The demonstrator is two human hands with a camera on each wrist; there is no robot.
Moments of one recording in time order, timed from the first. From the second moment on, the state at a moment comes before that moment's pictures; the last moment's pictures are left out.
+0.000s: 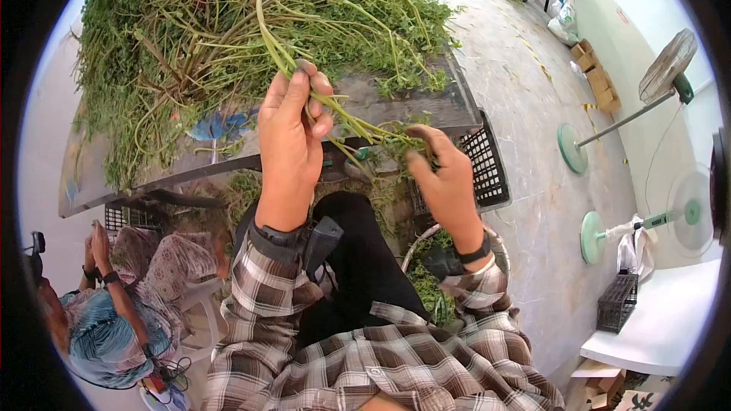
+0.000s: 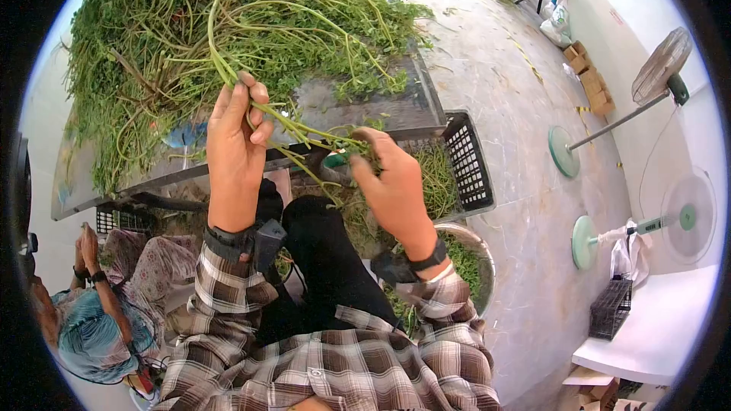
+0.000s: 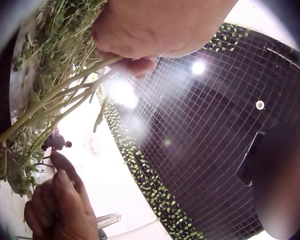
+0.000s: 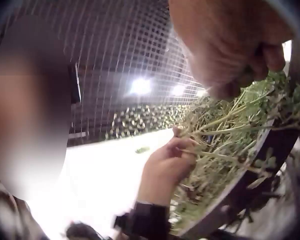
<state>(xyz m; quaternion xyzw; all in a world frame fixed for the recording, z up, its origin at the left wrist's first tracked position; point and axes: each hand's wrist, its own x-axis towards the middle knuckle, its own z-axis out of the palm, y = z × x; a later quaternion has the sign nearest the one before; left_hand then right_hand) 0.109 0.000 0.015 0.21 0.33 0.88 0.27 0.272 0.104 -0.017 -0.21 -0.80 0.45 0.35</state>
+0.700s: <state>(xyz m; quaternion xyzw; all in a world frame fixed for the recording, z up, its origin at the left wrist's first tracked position) 0.117 0.003 0.011 0.20 0.34 0.86 0.31 0.262 0.131 -0.036 -0.29 -0.59 0.64 0.39</state>
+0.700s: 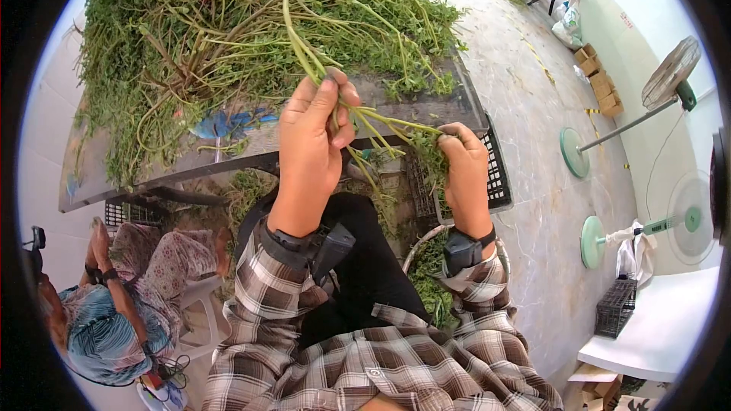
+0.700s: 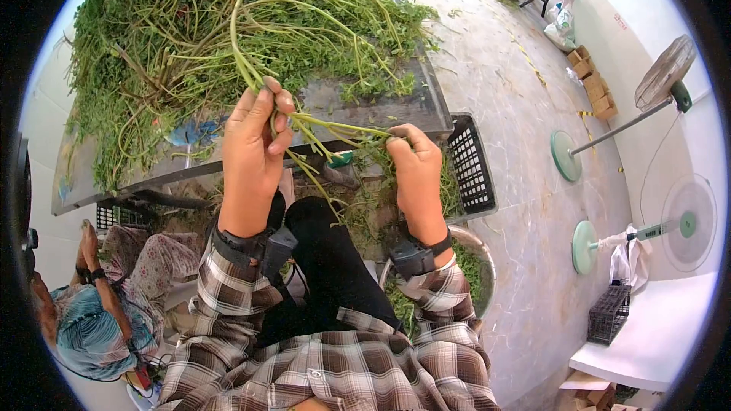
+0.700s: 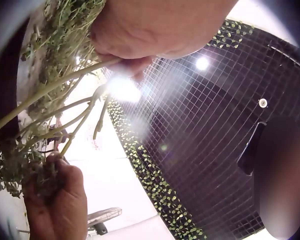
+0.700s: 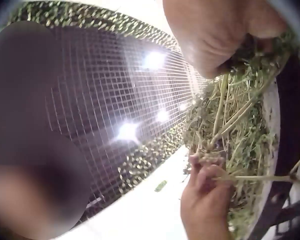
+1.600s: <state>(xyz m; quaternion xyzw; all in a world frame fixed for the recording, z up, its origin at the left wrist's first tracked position) 0.096 -0.006 0.010 0.20 0.29 0.89 0.28 0.261 0.095 -0.030 -0.17 -0.83 0.36 0.37</state>
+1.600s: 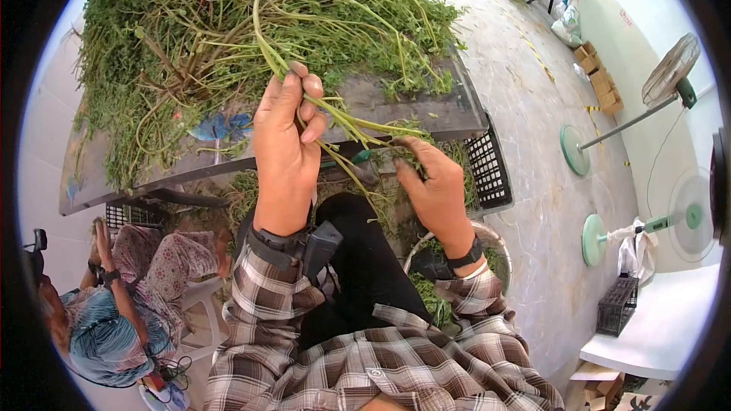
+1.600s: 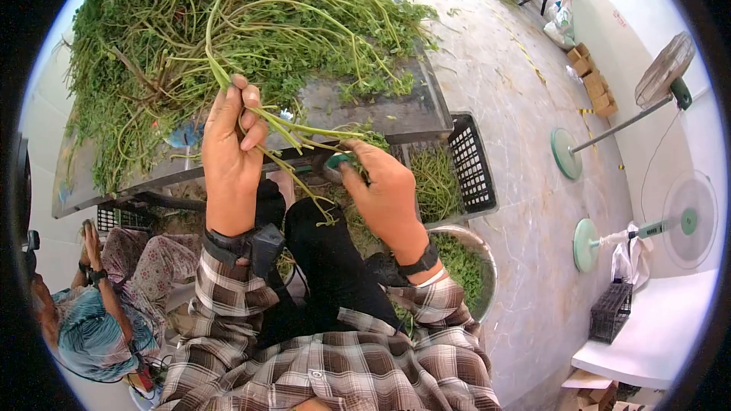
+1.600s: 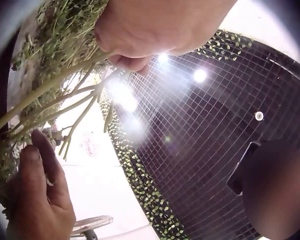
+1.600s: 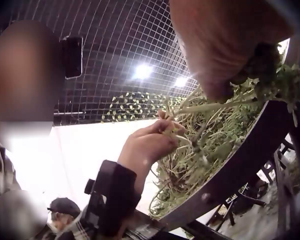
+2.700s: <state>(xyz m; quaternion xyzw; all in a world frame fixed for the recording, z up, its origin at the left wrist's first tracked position) 0.092 -0.011 0.014 0.19 0.26 0.91 0.27 0.356 0.211 -0.078 -0.41 -0.52 0.57 0.48</state>
